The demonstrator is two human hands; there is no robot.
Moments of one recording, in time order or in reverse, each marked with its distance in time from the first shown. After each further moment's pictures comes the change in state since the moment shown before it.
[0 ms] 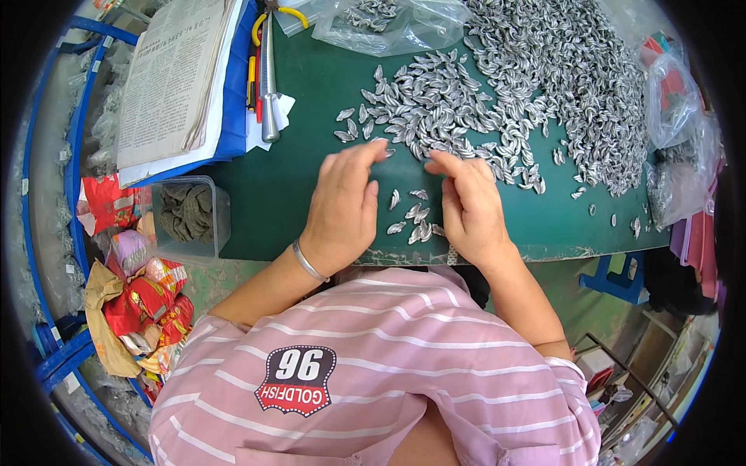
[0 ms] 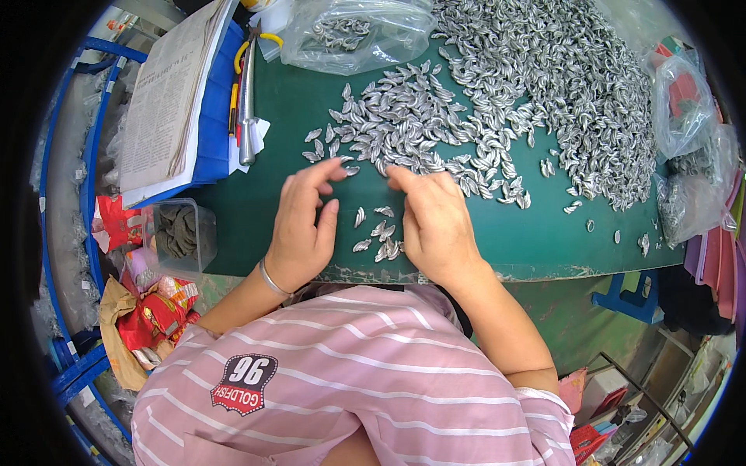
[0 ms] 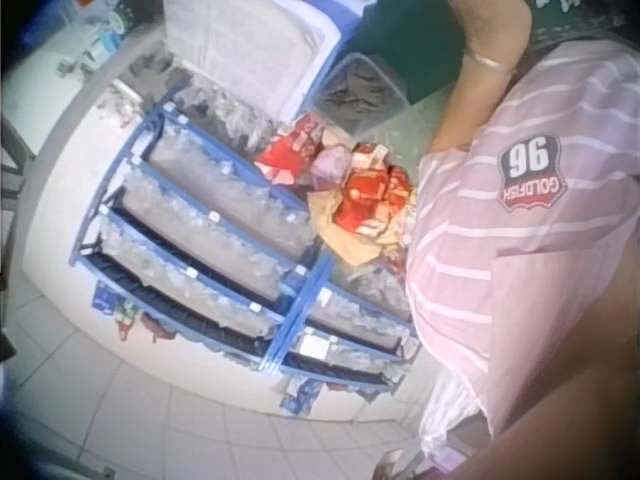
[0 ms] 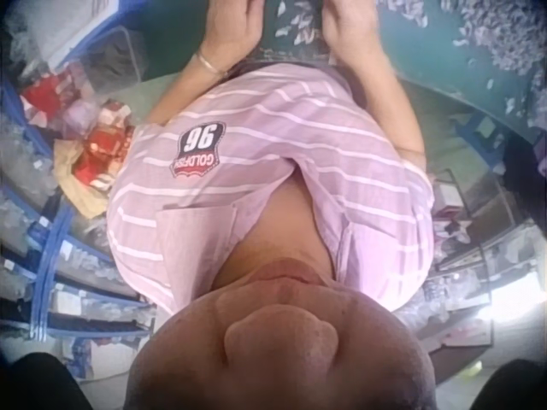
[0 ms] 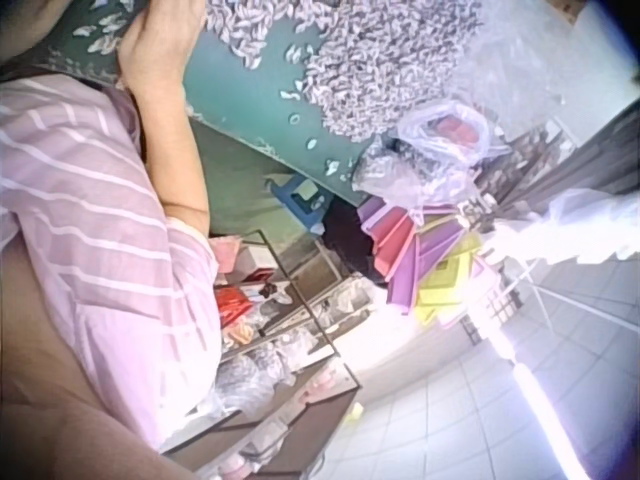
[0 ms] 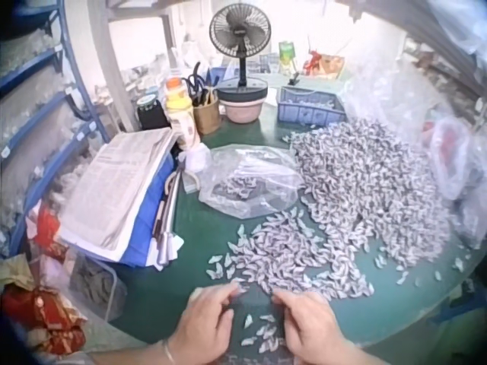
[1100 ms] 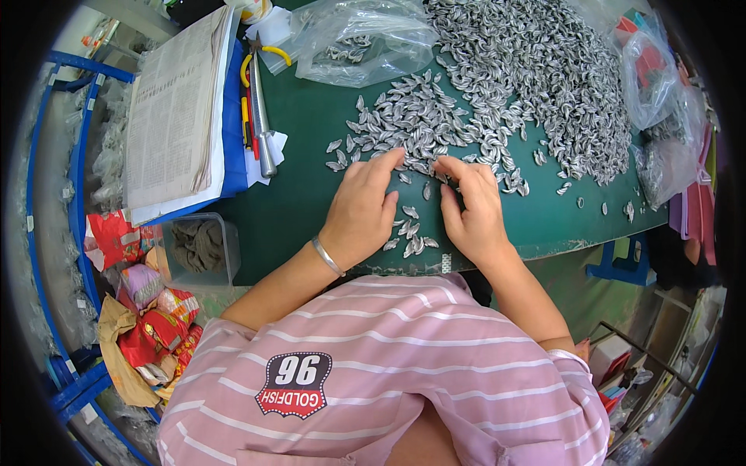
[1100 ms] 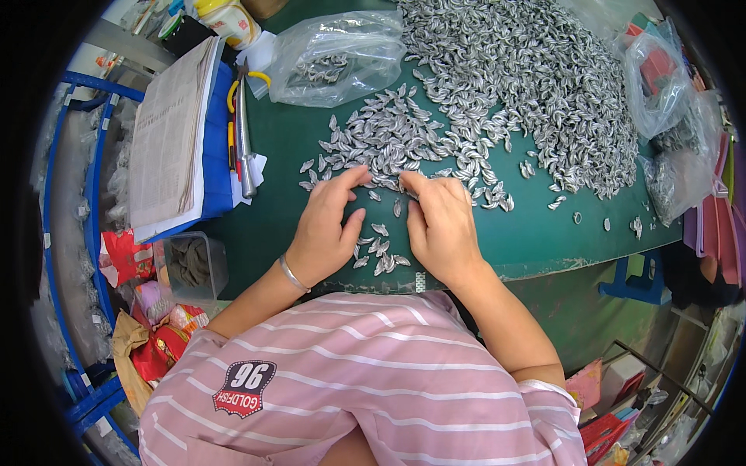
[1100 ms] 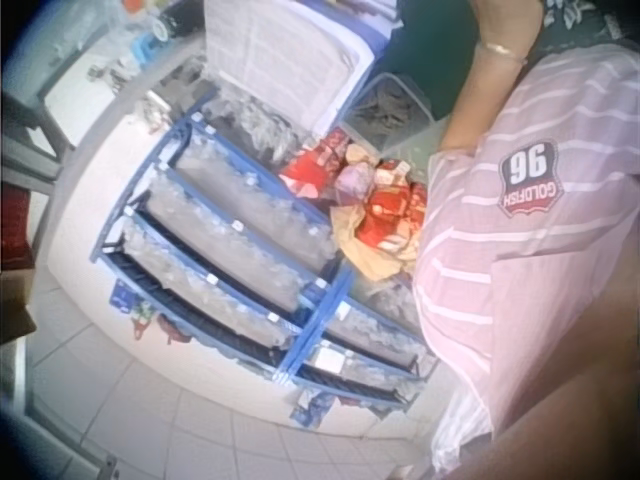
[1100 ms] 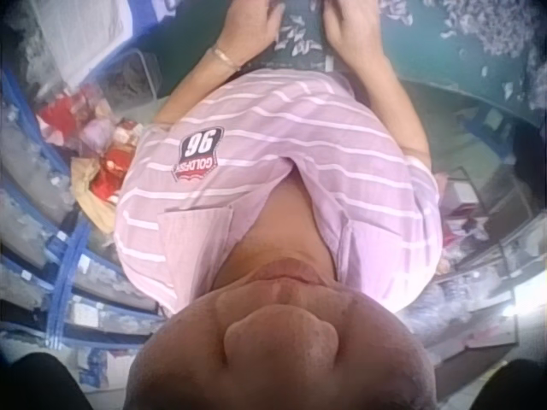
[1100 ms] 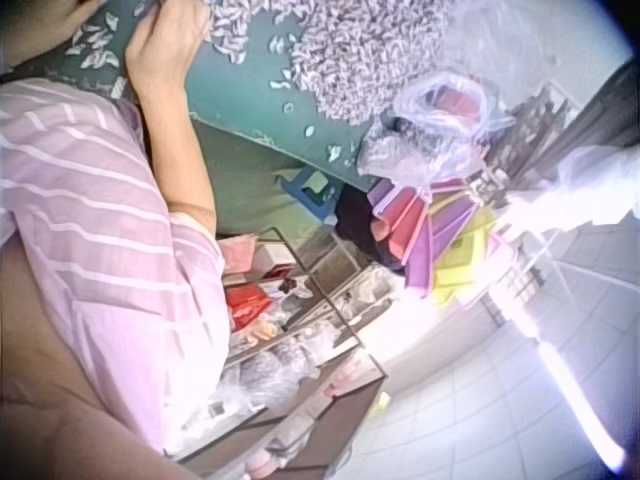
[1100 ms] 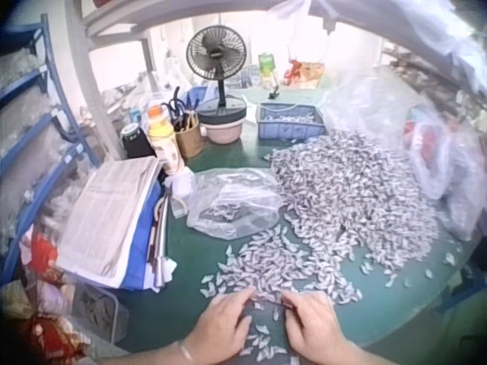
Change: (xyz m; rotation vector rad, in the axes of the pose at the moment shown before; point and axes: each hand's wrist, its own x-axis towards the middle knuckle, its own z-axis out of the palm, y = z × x) left_hand 0.037 0.001 0.016 -0.002 -0.003 0.186; right_hand 0.003 0.009 -0.011 -0.119 0.154 0.037
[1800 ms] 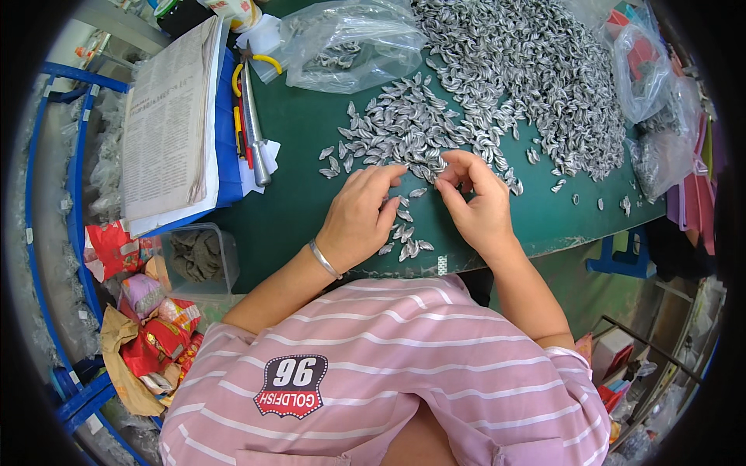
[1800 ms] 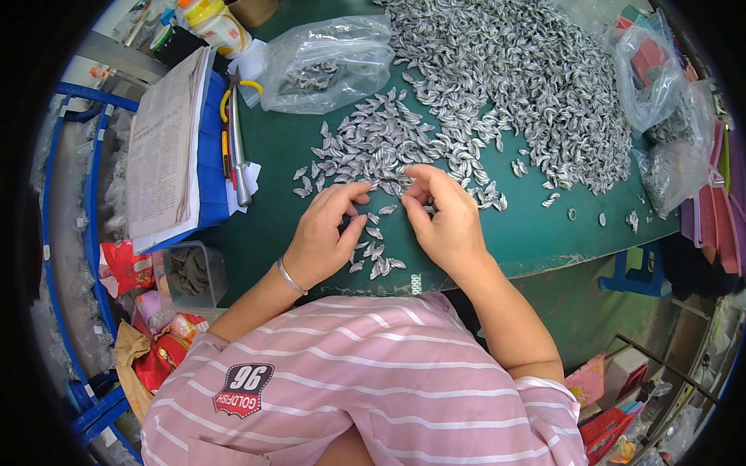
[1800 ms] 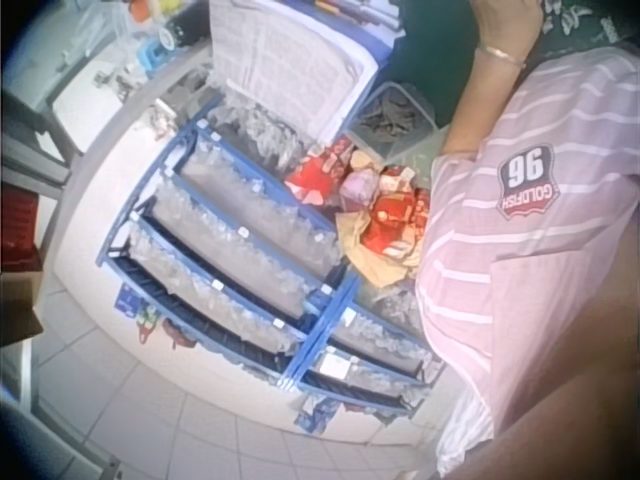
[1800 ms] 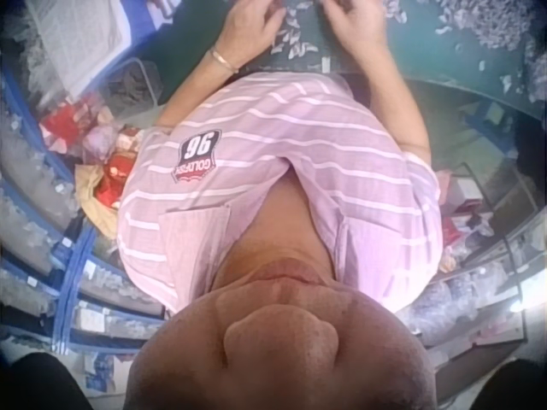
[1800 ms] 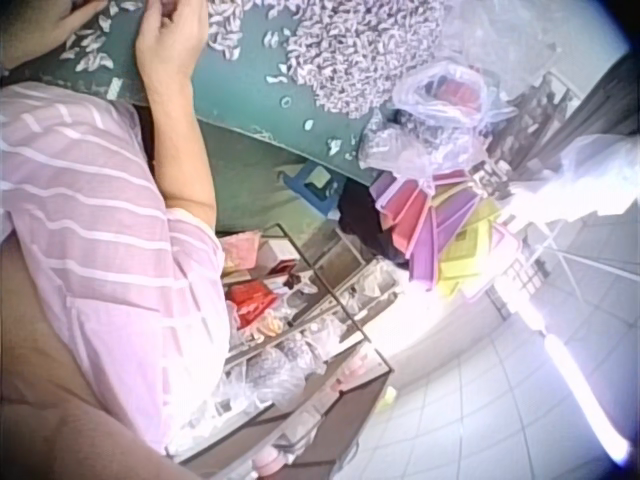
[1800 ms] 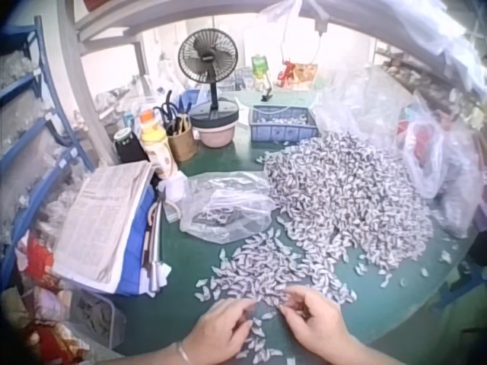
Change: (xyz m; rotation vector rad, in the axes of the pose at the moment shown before) left_hand 0.003 0.001 0.001 -0.088 -0.090 -0.064; right_hand 0.007 -0.002 -0.010 0.209 0.011 0.295
